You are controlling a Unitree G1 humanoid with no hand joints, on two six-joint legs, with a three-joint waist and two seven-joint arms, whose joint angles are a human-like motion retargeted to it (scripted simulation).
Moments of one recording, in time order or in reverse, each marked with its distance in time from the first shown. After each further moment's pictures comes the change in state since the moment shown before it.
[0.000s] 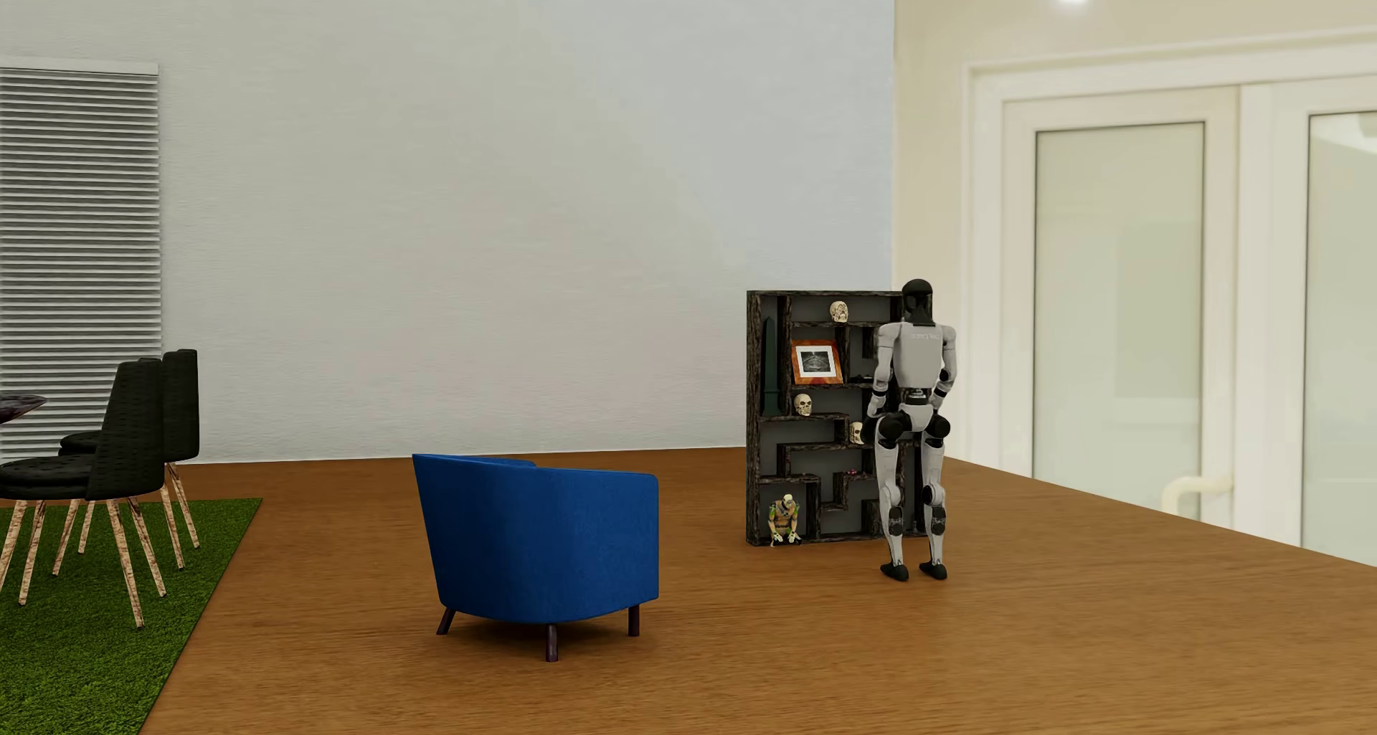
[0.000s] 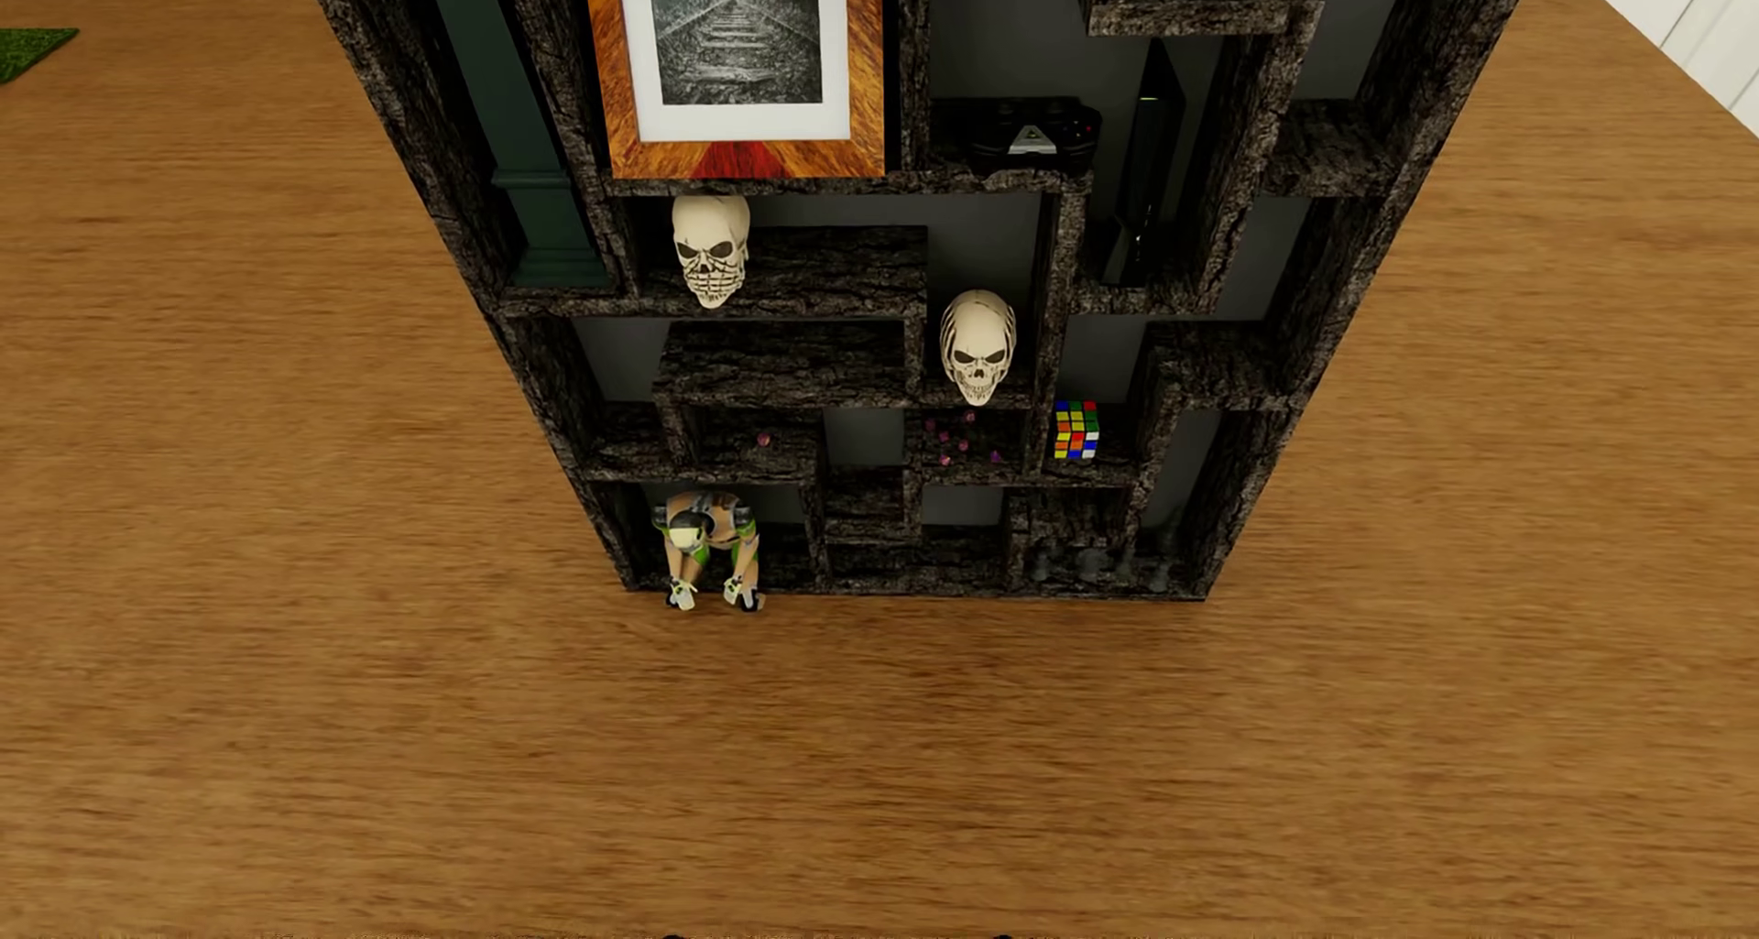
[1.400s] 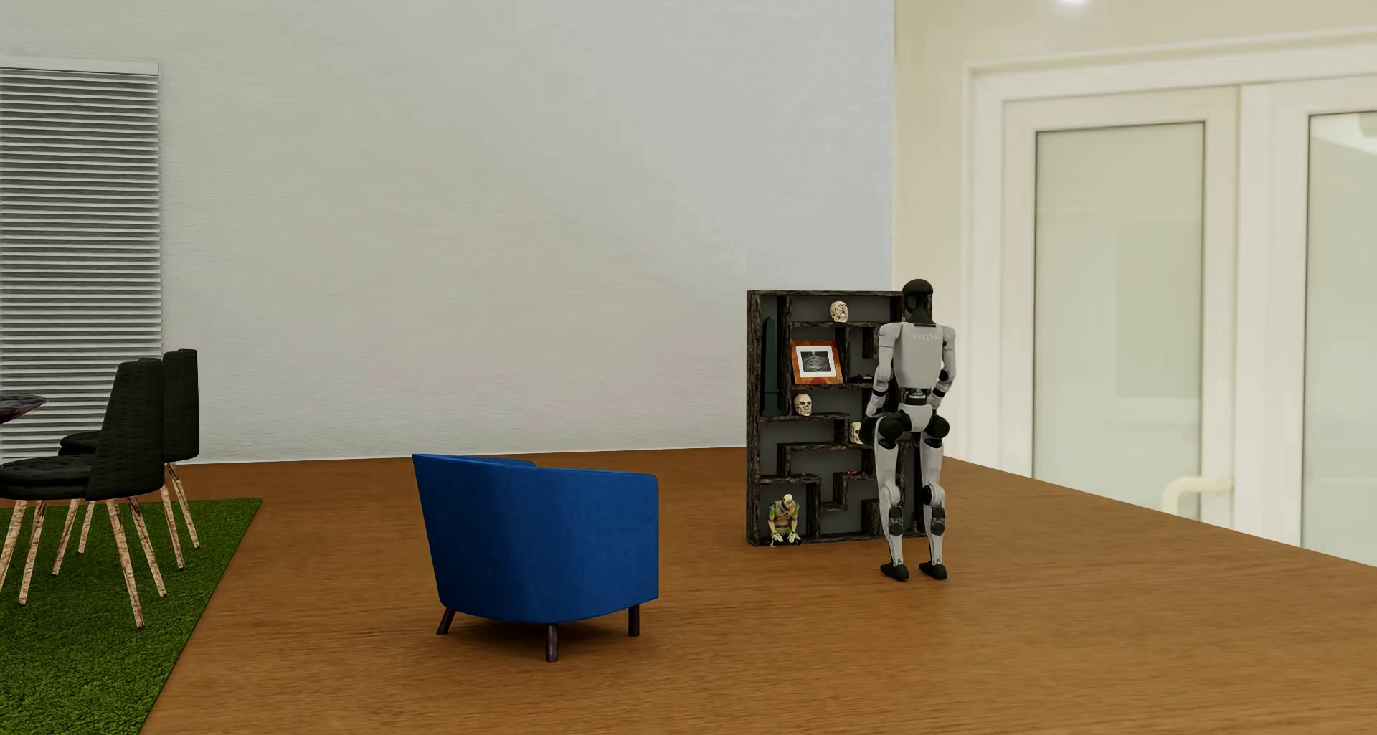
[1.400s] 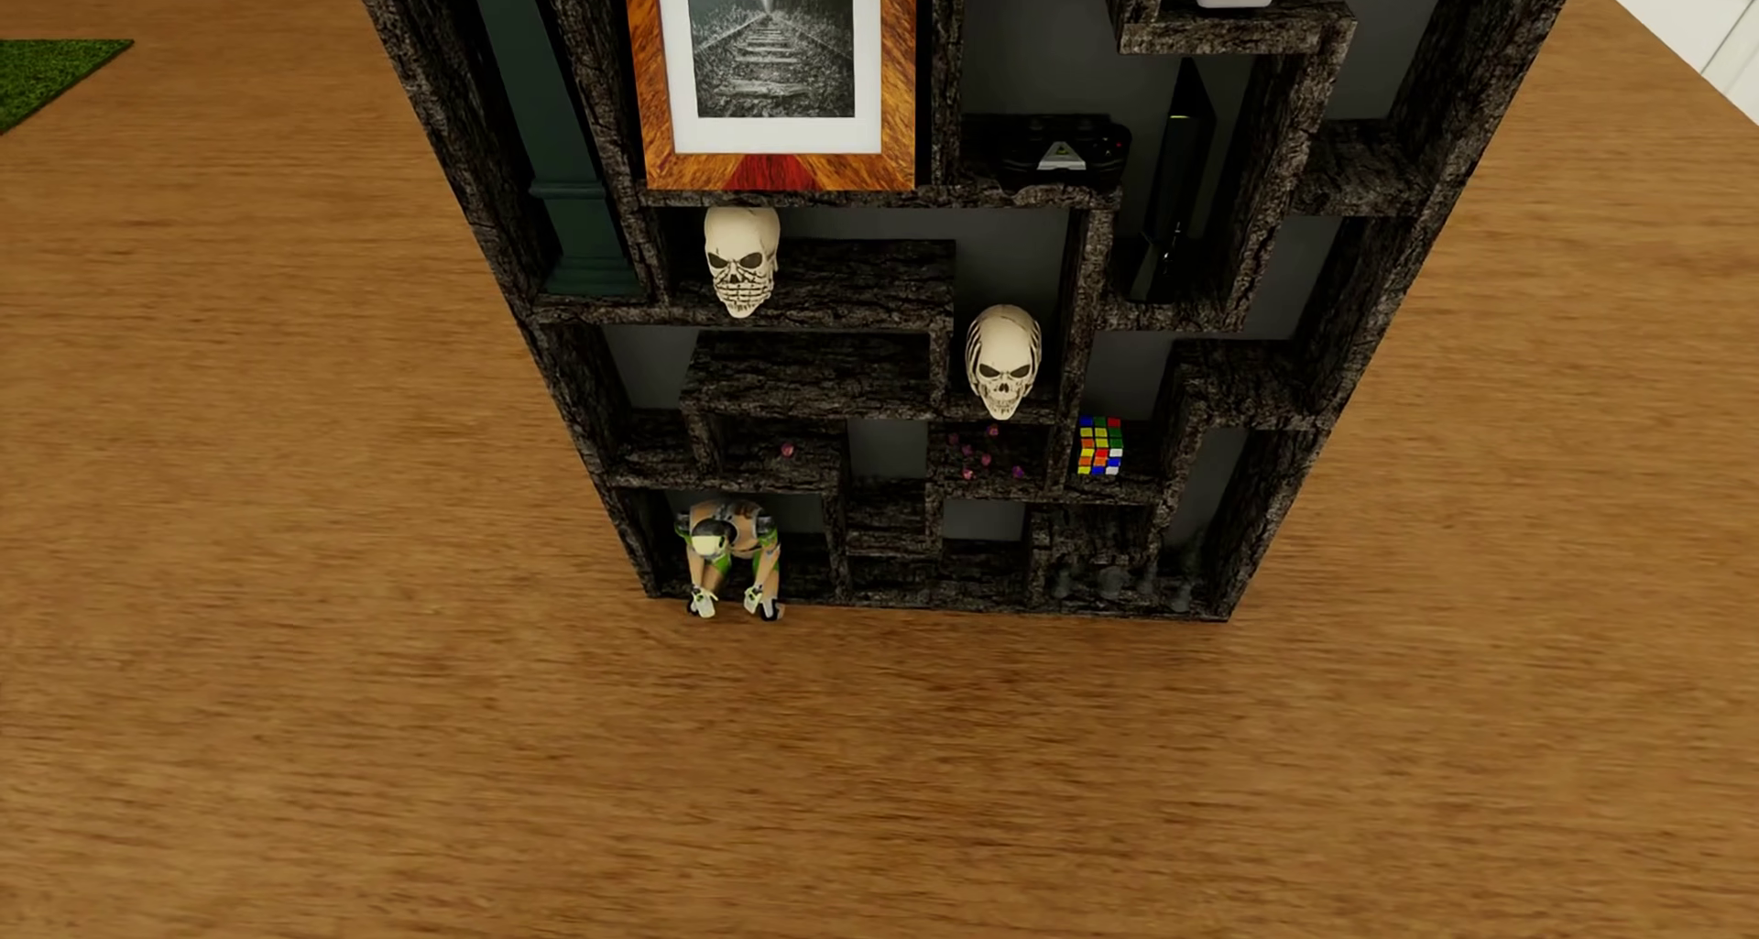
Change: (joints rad) body 0.001 0.010 0.007 -0.014 -0.011 0.006 -0.021 -0.022 -0.015 0.006 -0.004 0.002 0.007 -0.003 -0.005 -0.006 0.000 0.008 0.009 0.019 0.025 0.009 0.005 -0.010 0.021 0.008 0.018 -0.002 0.000
